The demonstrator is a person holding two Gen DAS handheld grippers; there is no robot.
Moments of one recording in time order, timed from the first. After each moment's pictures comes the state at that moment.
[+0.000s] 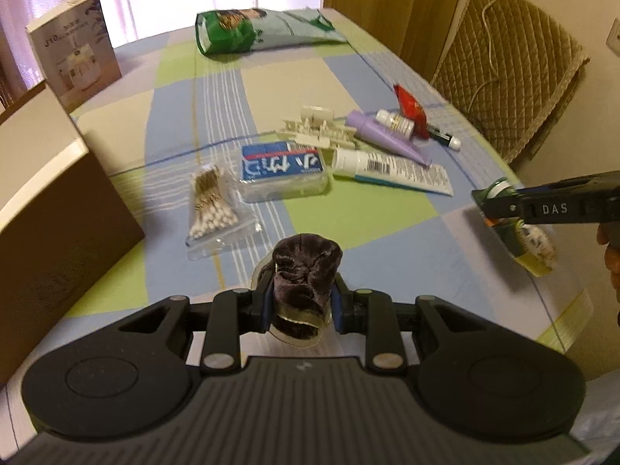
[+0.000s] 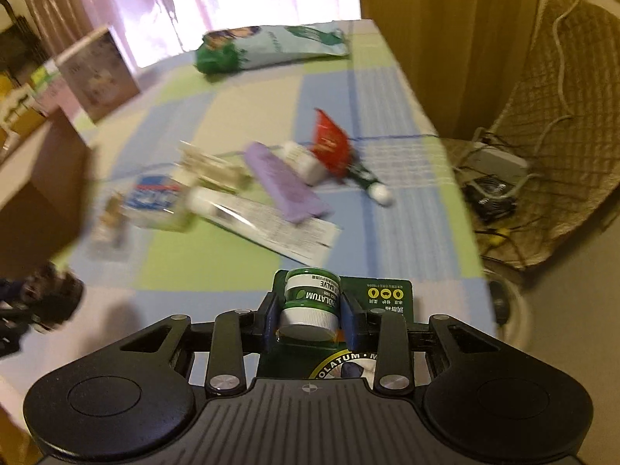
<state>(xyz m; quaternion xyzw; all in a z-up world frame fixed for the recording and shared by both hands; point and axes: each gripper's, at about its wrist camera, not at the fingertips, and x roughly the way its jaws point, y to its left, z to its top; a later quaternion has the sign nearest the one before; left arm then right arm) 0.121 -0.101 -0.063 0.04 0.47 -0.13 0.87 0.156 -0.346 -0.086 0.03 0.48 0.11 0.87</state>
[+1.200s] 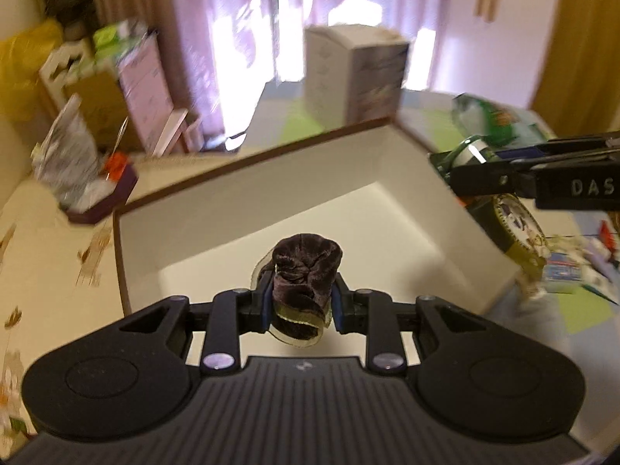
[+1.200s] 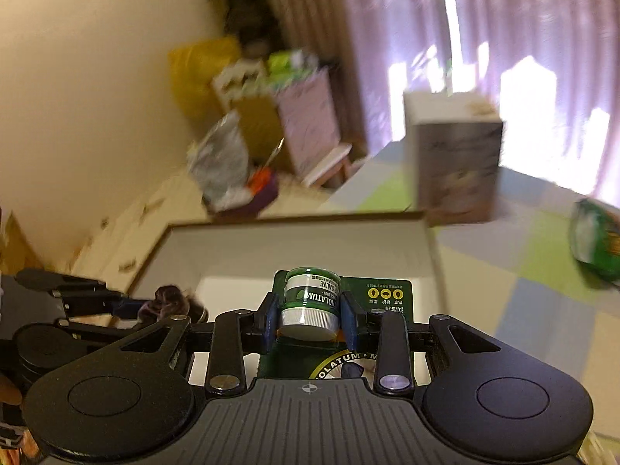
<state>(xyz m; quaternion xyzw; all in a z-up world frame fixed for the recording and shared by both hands) 0.157 0.213 -0.003 -0.03 0.43 0.07 0.90 0.249 0.065 -0.012 -0.07 0.38 0.42 0.82</state>
